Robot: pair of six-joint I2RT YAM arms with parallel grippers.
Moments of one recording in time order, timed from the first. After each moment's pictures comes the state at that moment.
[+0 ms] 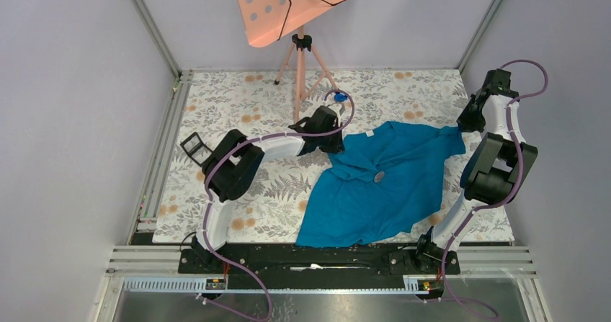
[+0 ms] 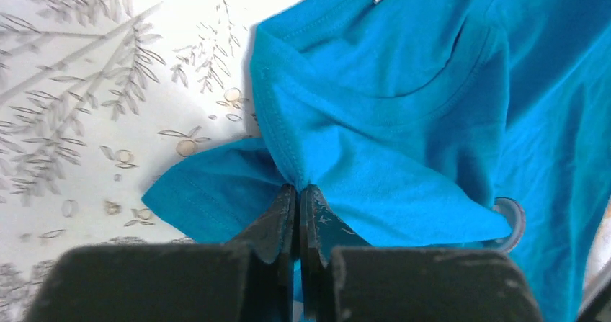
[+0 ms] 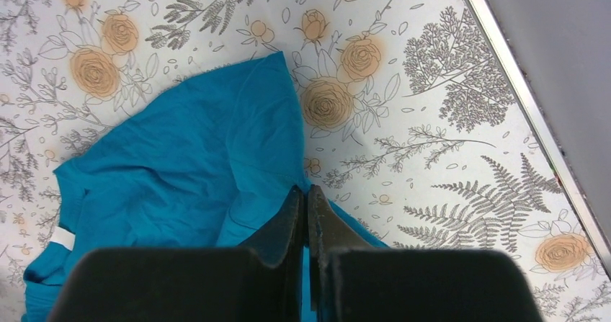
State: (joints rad) left arm -0.74 2.11 1.42 -0.04 0.16 -0.54; right arm -0.41 1.87 1.56 -0.79 0.03 0.23
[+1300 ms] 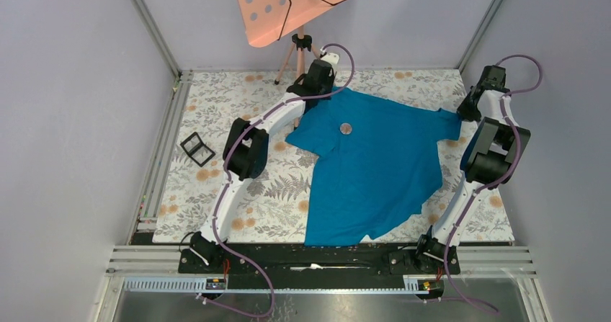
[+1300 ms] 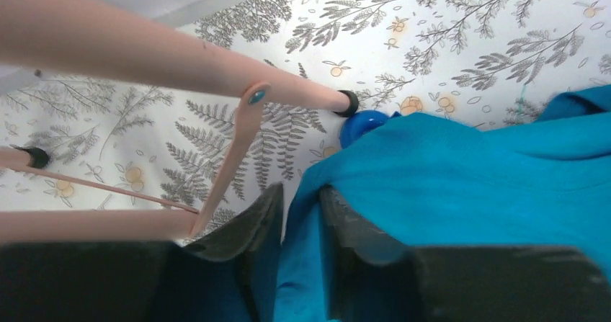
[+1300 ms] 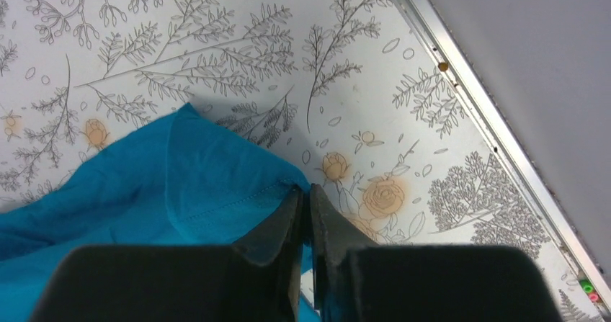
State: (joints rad) left arm -0.57 2.47 2.19 -0.24 -0.19 -0.07; right arm -0.41 2.10 1.70 -0.58 0.05 0.26
